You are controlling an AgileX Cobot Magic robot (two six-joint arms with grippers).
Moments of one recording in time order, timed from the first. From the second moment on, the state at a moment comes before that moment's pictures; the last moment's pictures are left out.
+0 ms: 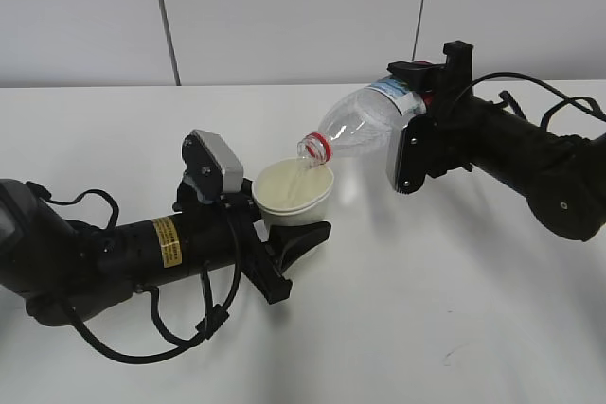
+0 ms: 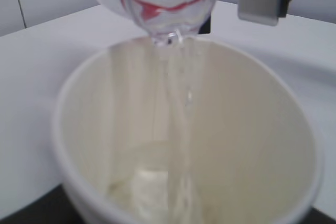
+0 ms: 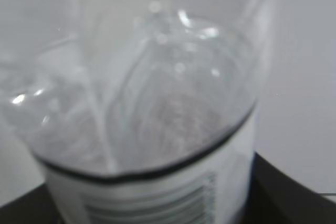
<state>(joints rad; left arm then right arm) -0.48 2.13 -0.76 0.66 -1.14 -0.20 0.18 2.01 -0.90 -0.28 -0.98 -1.38</state>
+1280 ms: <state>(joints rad) -0.48 2.13 -0.76 0.66 -1.13 -0.20 0.18 2.01 -0.90 -0.27 -0.98 -1.40</state>
